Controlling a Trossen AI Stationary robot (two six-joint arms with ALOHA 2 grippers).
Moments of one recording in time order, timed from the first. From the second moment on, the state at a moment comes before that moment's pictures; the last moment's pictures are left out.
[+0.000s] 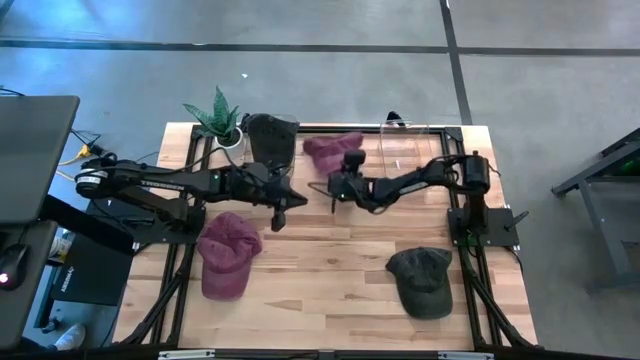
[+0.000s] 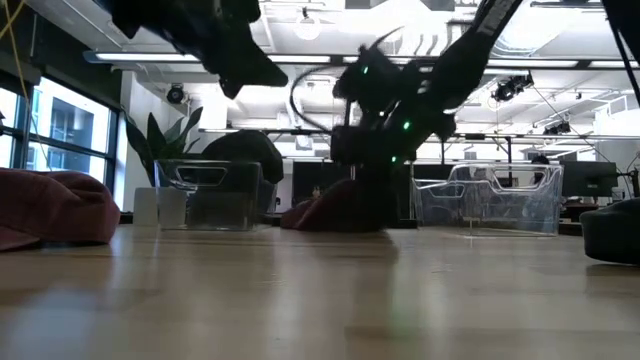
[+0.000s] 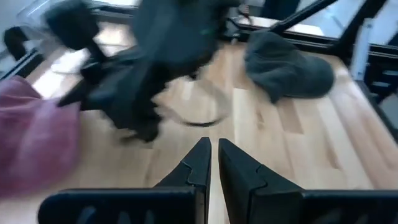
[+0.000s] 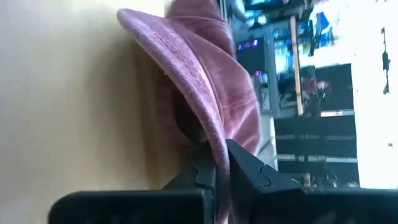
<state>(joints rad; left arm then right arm) 0.06 1.21 0.77 0.03 0.02 -0.11 -0.12 1.94 0.99 0.21 0.92 -0.60</state>
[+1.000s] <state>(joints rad) 0.16 1.64 0.77 0.76 0.26 -0.54 0.33 1.53 0.66 0.23 1.57 -0.44</state>
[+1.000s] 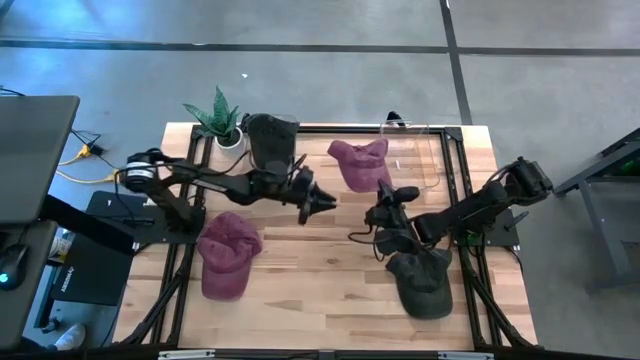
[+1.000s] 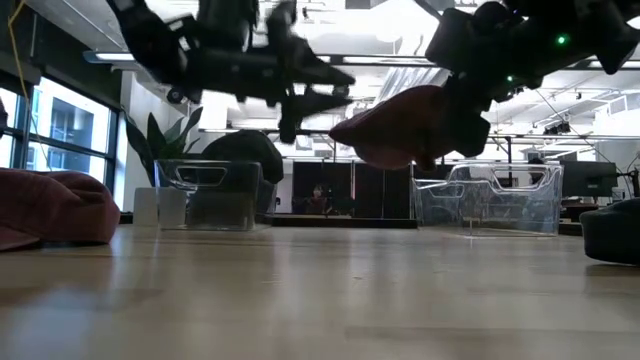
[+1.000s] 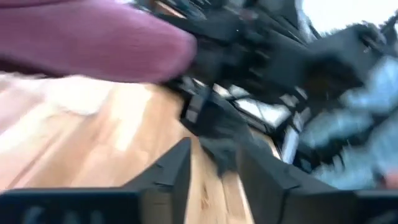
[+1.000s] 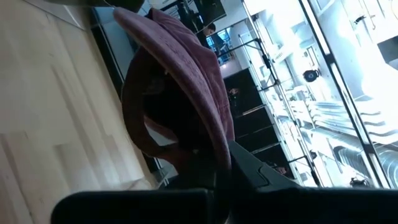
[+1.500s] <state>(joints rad) 0.26 1.92 0.85 1.24 0.28 -0.88 0.33 1.53 0.66 0.27 1.53 -0.44</state>
